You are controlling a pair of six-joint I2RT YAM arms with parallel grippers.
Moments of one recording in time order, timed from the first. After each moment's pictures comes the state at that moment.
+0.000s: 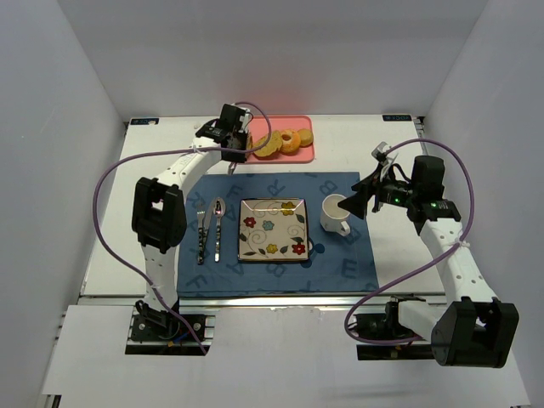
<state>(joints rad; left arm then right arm) -0.39 2.06 1.81 -0.63 -0.14 -0.14 0.01 1.10 0.87 -0.32 -0.98 -0.22</state>
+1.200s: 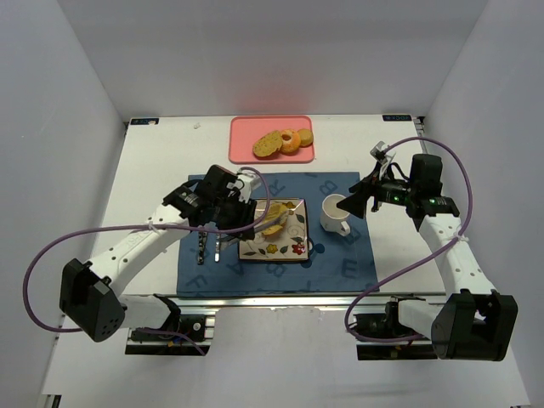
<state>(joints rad) -0.62 1.29 1.10 -0.78 0.26 -0.21 0.01 1.13 0.88 -0.34 -1.03 -0.19</state>
